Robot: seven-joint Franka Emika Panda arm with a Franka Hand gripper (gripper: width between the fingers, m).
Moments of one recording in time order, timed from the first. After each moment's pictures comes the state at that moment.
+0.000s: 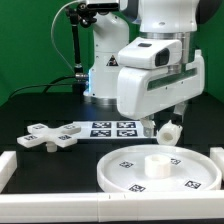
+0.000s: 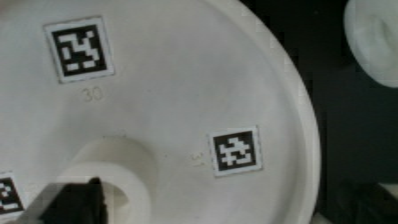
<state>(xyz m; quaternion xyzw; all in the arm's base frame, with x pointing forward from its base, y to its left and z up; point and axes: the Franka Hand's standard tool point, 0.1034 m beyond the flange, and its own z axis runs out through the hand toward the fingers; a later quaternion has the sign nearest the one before) 0.516 0.057 0.063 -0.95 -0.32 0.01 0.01</state>
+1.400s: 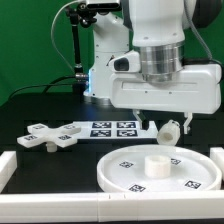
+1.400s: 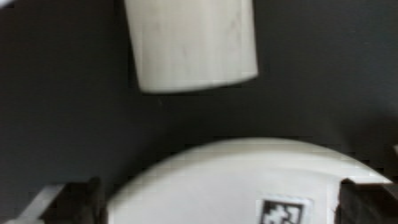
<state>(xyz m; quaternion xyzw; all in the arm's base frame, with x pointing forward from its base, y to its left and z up) 0.465 0.065 0.040 -0.96 0.28 0.05 0.05</state>
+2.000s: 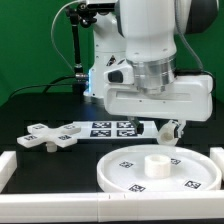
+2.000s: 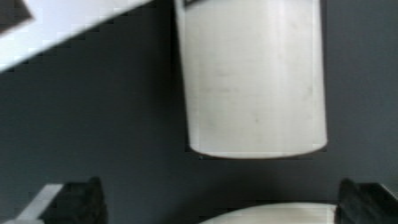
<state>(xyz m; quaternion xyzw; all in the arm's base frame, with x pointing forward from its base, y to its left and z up) 0.452 0.058 0.028 -0.96 0.23 0.13 0.06</state>
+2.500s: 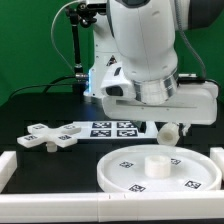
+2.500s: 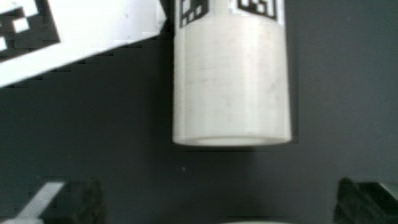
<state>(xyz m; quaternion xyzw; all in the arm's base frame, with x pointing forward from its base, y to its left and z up) 0.460 0.066 0.036 -0.94 0.19 0.27 0.08</state>
